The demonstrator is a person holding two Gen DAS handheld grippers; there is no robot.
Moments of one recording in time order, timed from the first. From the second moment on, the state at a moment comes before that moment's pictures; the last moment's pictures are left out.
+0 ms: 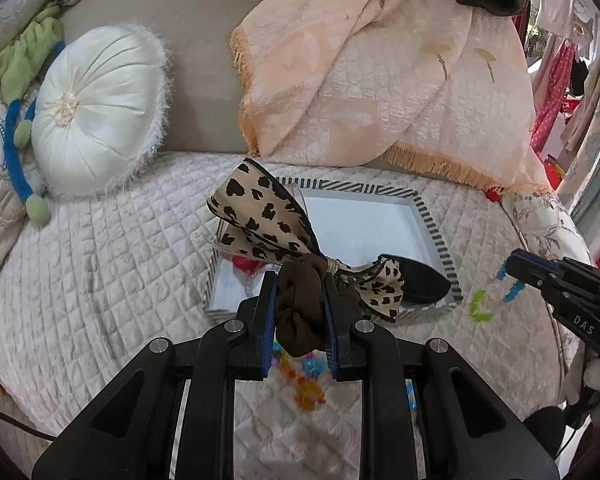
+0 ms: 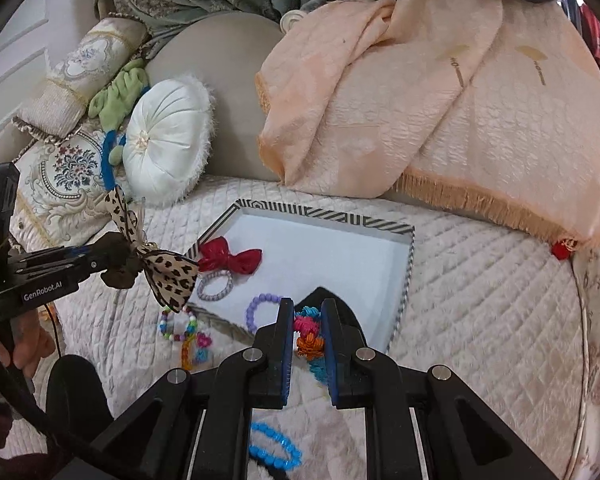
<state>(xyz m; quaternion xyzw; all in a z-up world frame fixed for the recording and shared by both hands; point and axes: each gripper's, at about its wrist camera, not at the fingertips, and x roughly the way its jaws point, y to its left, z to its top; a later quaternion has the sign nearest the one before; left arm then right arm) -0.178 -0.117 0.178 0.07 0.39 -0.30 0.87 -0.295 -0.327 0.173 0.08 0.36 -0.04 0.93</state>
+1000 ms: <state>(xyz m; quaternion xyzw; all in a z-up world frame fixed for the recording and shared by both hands) -0.054 -0.235 0.091 0.09 0.47 -0.26 0.84 -0.141 -0.401 0.101 0.14 0.41 -0.07 0.90</state>
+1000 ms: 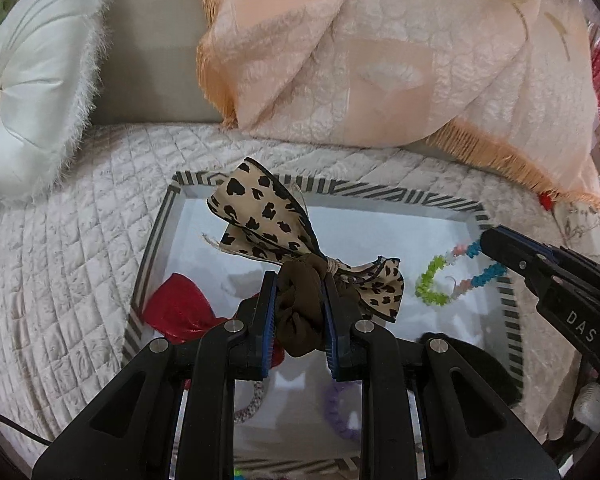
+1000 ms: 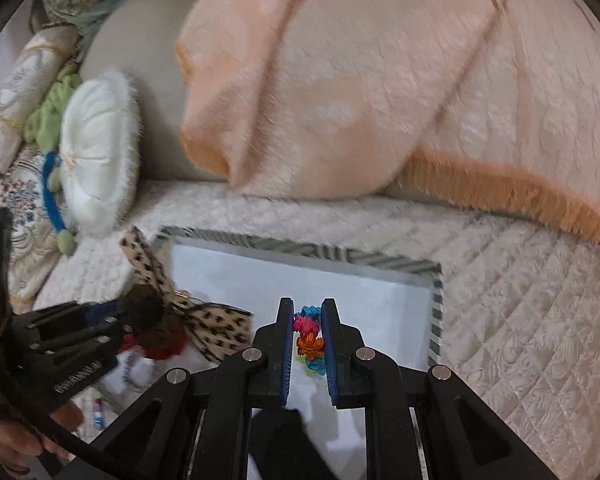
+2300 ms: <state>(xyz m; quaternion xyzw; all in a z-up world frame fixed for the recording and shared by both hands) -0.183 -0.164 0.128 0.14 0.39 -0.23 0.88 -0.311 -0.320 0.120 0.14 0.37 -0.10 0.91</state>
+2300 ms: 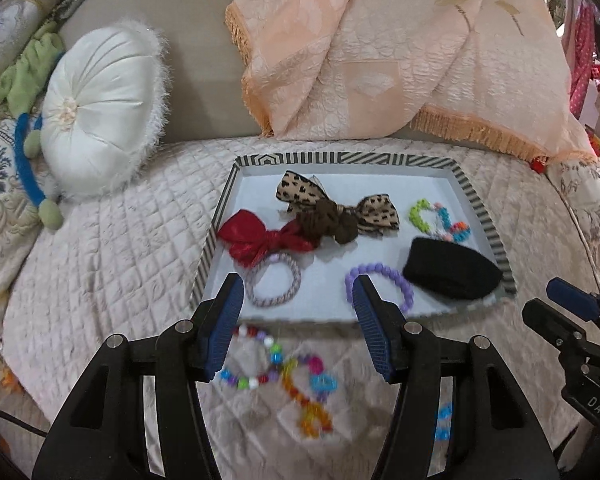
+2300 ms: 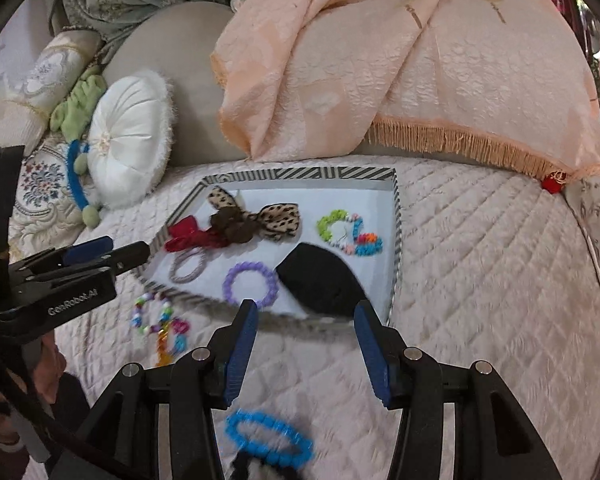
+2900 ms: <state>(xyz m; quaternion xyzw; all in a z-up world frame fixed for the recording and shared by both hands) -0.272 -0.083 0.139 0.11 0.41 -0.22 0.88 -0.384 -0.258 0.140 0.13 0.36 -0.08 0.92</state>
